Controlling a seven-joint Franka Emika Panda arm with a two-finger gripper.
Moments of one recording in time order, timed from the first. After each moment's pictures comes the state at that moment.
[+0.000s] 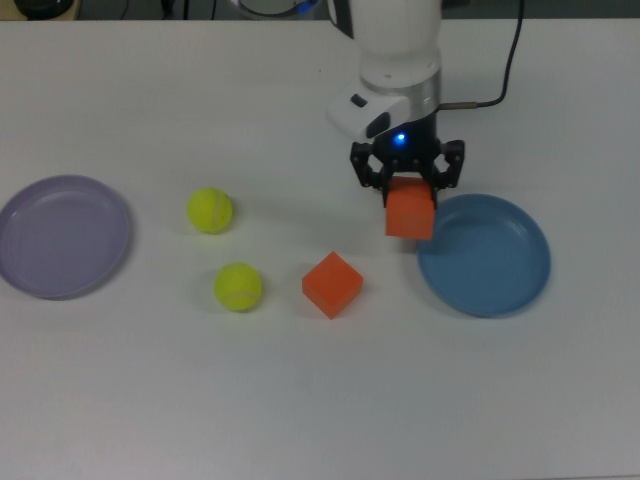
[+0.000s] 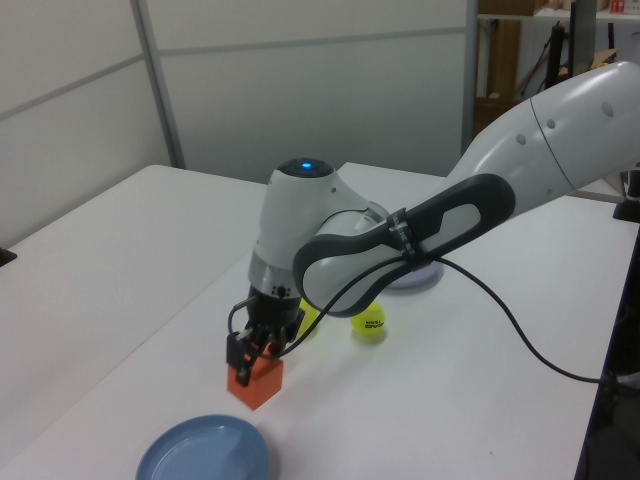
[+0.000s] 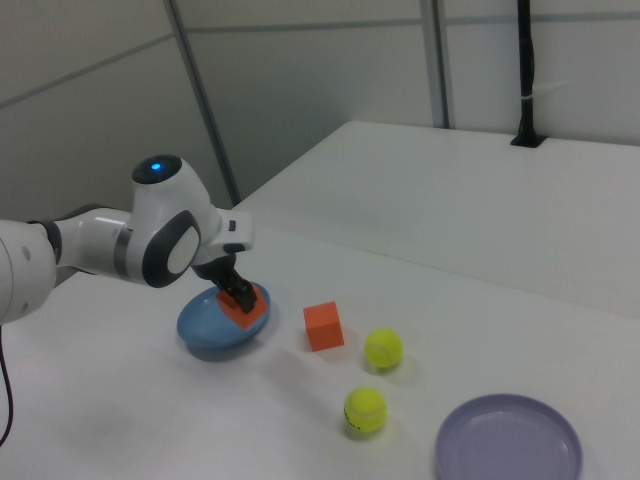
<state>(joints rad) 0.38 0.26 0.14 -1.86 0.09 2.42 0.40</state>
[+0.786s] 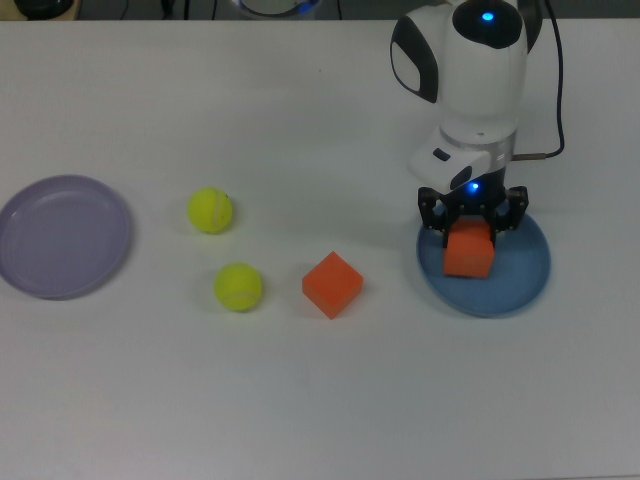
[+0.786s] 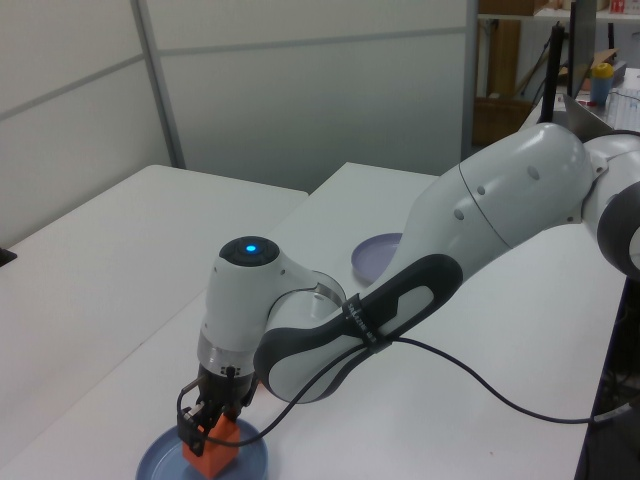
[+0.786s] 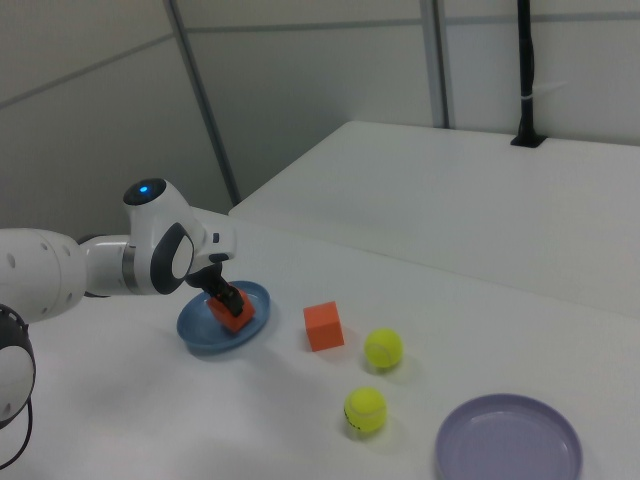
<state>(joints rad) 0.49 0.50 0.15 -1.68 -0.07 2.51 0.58</state>
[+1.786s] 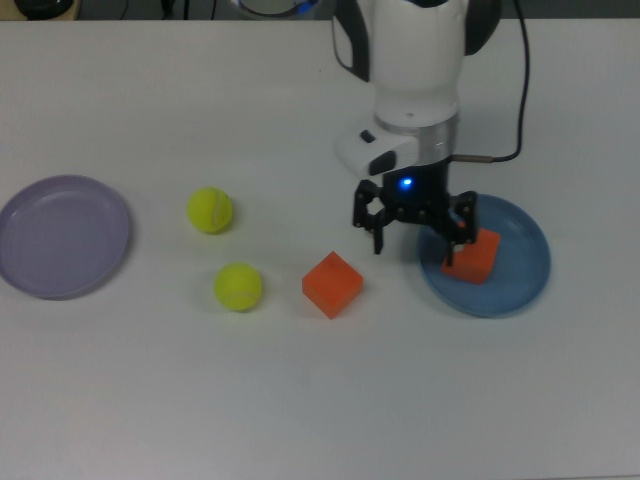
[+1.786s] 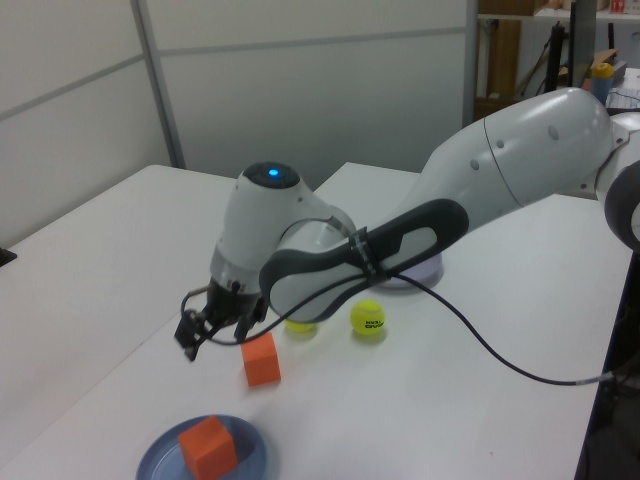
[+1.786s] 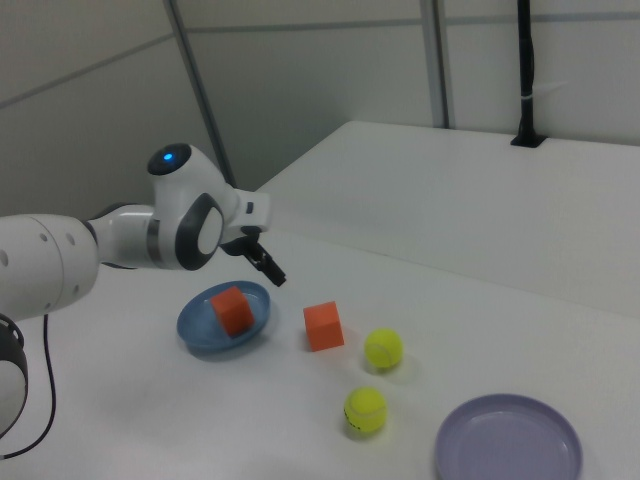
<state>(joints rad) 0.38 0.43 0.11 -1.64 -0.07 2.50 0.65</state>
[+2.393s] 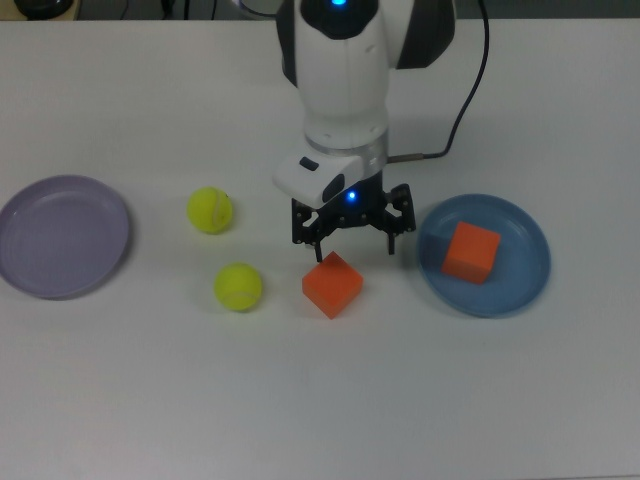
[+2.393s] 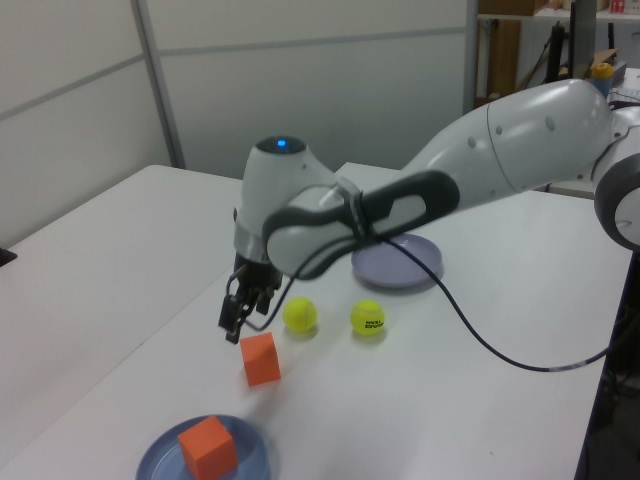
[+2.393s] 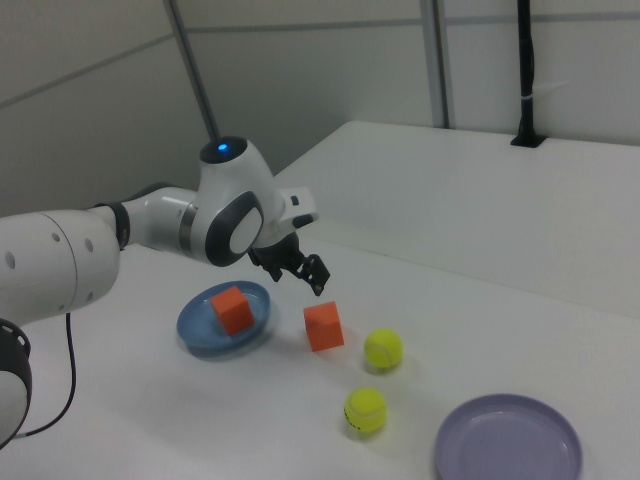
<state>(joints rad) 0.35 0.43 0.01 -1.58 0.10 2.30 0.00</state>
